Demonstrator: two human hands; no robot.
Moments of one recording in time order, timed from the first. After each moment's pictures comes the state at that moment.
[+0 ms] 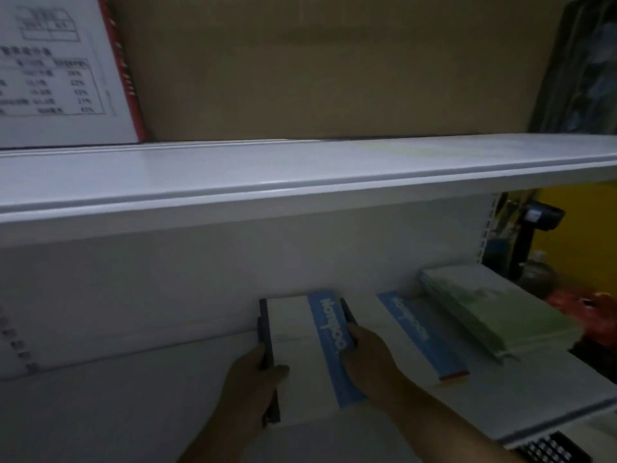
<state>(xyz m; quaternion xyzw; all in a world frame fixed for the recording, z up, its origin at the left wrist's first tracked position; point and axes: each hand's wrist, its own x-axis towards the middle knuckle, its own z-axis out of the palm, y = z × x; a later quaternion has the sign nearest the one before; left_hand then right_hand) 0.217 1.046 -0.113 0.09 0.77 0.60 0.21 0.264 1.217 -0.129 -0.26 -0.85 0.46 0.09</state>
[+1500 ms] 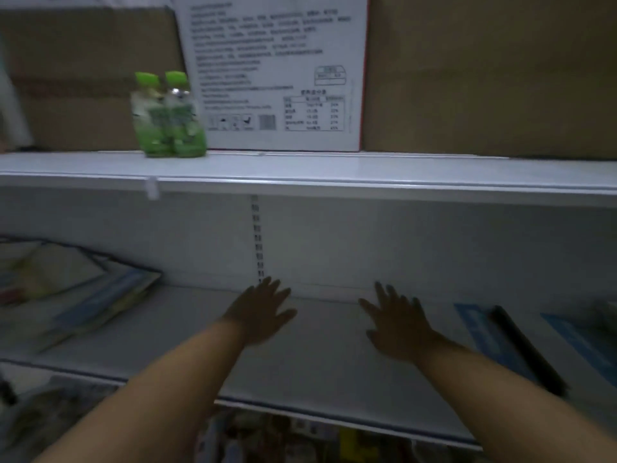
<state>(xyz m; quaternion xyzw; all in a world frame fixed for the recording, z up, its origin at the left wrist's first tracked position) 0.149 0.761 -0.081 0.23 0.97 0.01 -0.02 0.214 1.019 -0.085 0.04 -1.00 -0.02 0.00</state>
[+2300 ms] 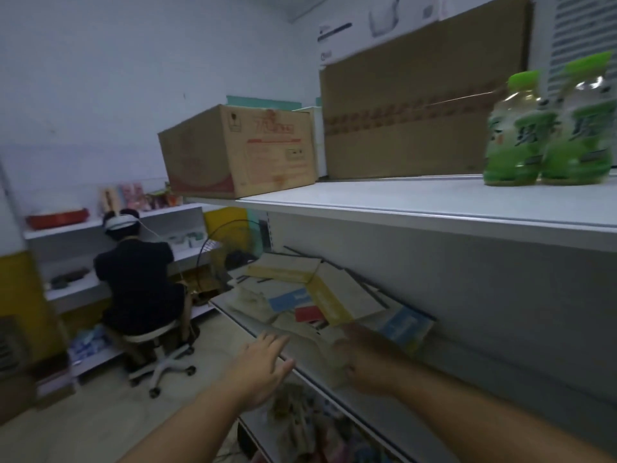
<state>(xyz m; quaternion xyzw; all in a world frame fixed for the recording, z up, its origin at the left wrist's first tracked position) 0.184 0.302 -0.072 -0.13 0.99 0.09 -0.01 0.068 0.489 -0.080 0.46 -0.88 0.03 0.02</state>
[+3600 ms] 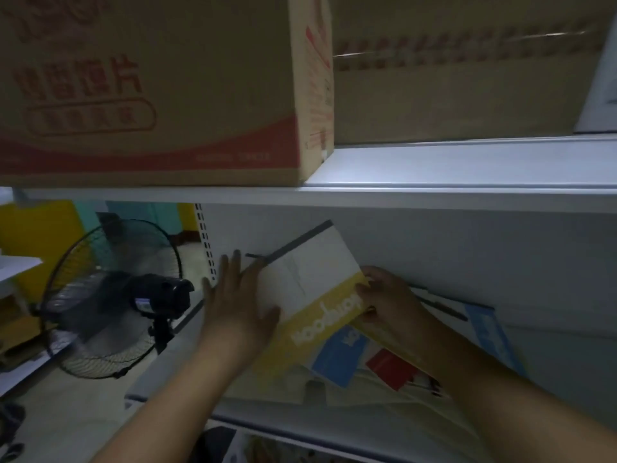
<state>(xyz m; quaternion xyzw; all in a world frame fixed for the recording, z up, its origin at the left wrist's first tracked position) -0.037 0.052 -0.040 0.06 0.97 0.15 -0.20 -0.052 0.277 -0.047 0.03 -0.71 0.70 0.01</state>
